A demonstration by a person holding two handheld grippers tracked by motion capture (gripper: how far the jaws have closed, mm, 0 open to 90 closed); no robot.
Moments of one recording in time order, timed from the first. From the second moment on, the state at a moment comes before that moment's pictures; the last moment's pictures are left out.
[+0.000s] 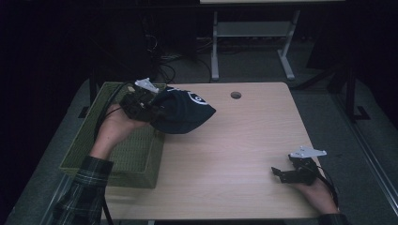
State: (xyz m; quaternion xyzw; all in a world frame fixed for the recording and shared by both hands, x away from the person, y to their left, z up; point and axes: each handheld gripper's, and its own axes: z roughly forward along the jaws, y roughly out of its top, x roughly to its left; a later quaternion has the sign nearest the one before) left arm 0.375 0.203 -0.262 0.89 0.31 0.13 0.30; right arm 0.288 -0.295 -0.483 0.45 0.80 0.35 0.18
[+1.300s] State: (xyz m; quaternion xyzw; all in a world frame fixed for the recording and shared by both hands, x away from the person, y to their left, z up) left arm 0.374 0.329 -0.296 0.82 0.48 0.20 0.26; right arm 0.288 -0.296 -0.483 0.45 0.80 0.35 0.18
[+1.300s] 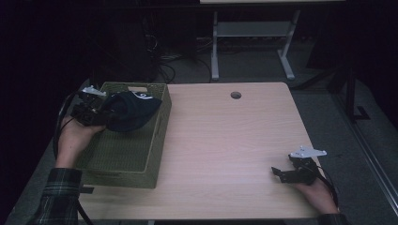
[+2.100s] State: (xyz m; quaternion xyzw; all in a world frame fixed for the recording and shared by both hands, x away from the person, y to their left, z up) left arm 0.389 0.340 -0.371 0.82 0.51 0.16 0.20; right arm 0.288 -0.295 -0.483 0.45 0.80 0.35 0.18
